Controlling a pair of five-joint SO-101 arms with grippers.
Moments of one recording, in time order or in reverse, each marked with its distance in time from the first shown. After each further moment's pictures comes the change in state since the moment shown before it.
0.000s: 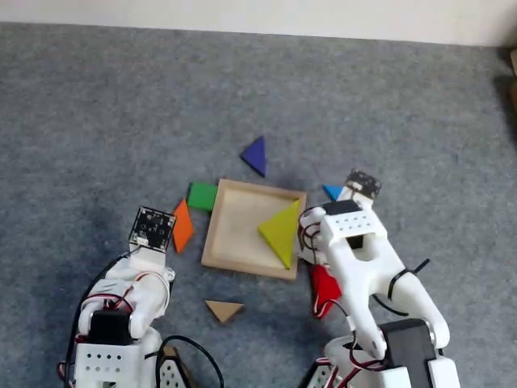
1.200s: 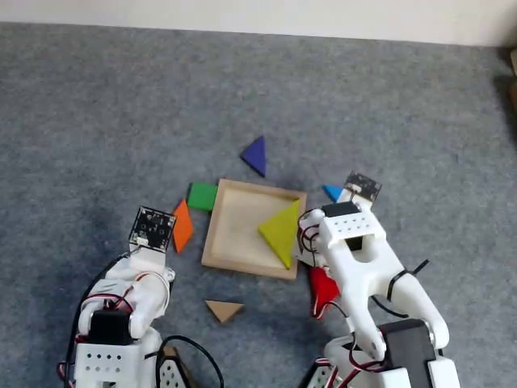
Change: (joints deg) left arm 0.0 0.0 0.0 0.0 0.0; right arm -1.1 0.0 0.9 -0.1 0.0
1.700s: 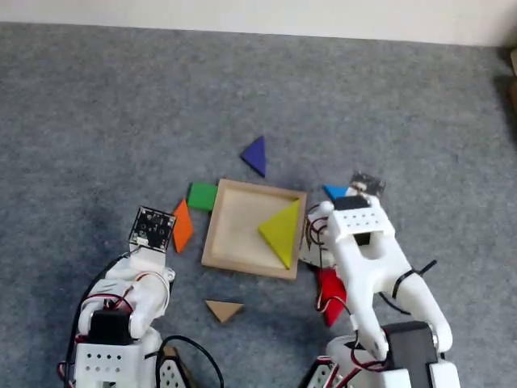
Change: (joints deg) left arm 0.0 0.0 0.0 0.0 0.0; right arm 3.3 -2.2 -4.2 10.1 7.3
